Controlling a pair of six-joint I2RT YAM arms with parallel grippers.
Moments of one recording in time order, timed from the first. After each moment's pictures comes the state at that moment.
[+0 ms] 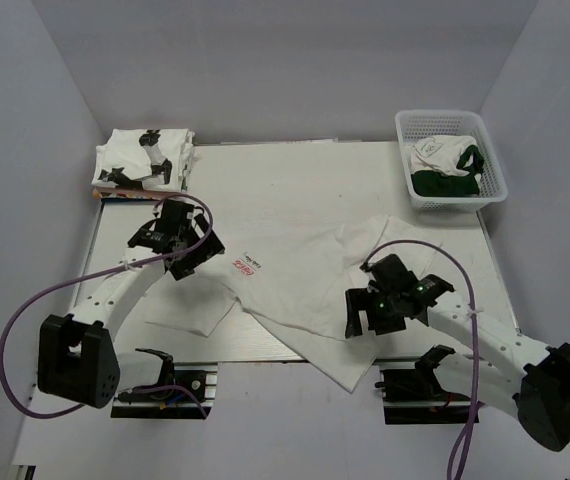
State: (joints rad) left arm -0.26 1.27 0.88 -0.63 -0.06 -0.78; right arm 0.61 0.98 0.55 -0.74 -0.23 0.43
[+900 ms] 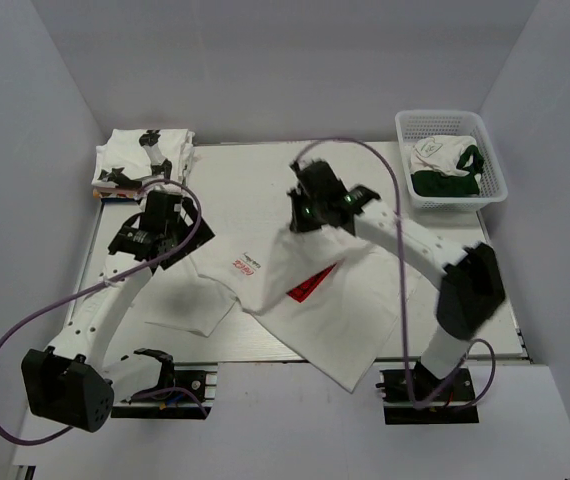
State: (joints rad) left arm -0.26 1.13 0.99 -0.74 -0.15 -0.76; right arm 0.76 1.63 1.37 -0.59 -0.01 0.41
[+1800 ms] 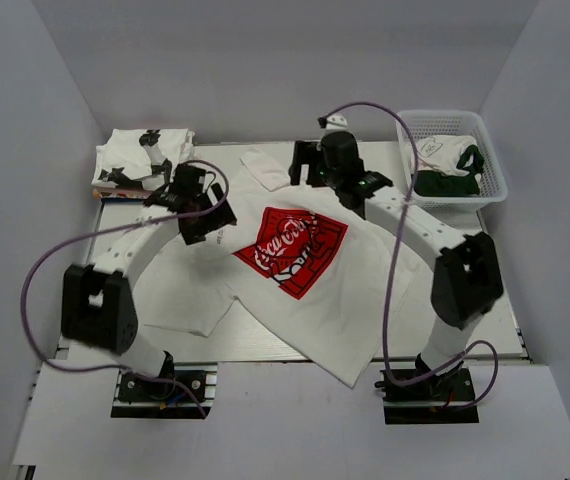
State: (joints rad) left arm -0.26 1.49 1.16 -0.62 -0.02 -0.66; right arm 0.60 1.81 1.54 -0.13 0.12 0.32
